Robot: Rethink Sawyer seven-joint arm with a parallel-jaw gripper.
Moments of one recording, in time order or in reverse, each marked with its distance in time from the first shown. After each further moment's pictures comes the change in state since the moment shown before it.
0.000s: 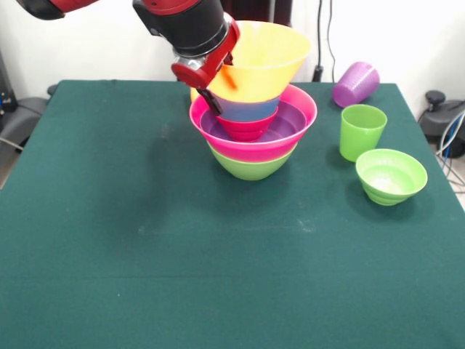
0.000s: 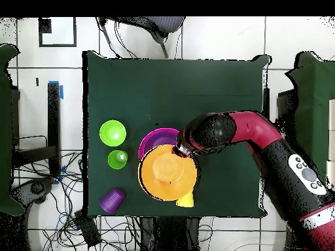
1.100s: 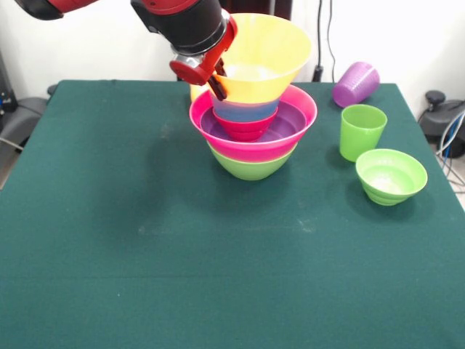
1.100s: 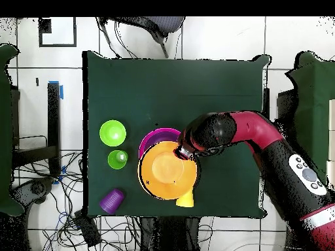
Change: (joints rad) arm 0.000 0.000 -0.004 -0.002 0.002 0.053 0.000
